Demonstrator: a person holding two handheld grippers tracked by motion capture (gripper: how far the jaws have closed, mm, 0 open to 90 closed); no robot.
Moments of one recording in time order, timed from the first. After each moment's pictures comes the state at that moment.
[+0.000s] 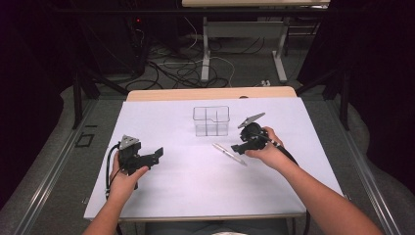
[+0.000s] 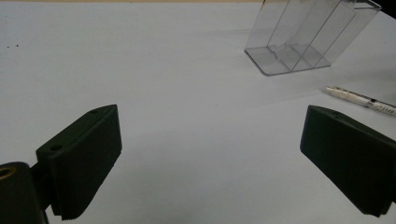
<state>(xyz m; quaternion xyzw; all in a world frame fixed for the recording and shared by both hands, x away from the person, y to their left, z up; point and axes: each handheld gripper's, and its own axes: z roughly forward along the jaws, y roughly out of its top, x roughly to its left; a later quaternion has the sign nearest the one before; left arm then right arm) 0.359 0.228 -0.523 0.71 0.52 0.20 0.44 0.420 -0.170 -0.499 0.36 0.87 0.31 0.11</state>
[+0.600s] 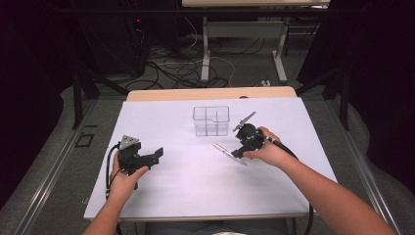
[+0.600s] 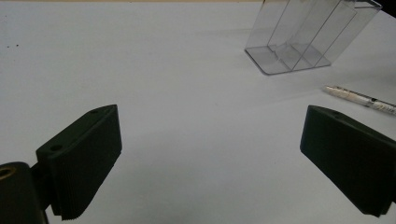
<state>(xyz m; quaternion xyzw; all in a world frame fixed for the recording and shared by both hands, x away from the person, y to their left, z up) 0.359 0.228 -0.523 0.71 0.52 0.20 0.44 0.426 -0.162 -0.502 0.33 0.91 0.24 0.07</state>
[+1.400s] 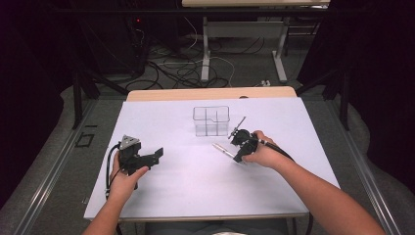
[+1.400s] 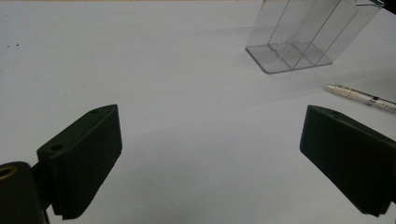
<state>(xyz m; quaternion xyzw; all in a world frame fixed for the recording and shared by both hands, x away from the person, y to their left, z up) 0.360 0.228 -0.524 0.71 0.52 0.20 0.44 0.430 -0.150 -0.521 0.30 0.94 0.15 0.04</state>
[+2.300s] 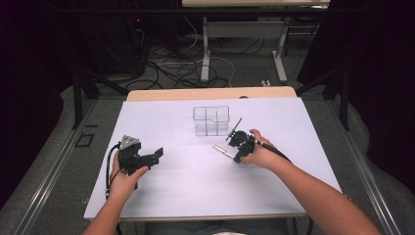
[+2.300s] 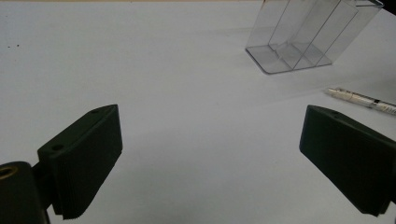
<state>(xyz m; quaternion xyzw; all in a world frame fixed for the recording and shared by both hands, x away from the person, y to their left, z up) 0.360 0.228 -0.524 0.71 0.52 0.20 0.44 0.432 -0.142 -0.525 0.30 0.95 0.11 0.02</state>
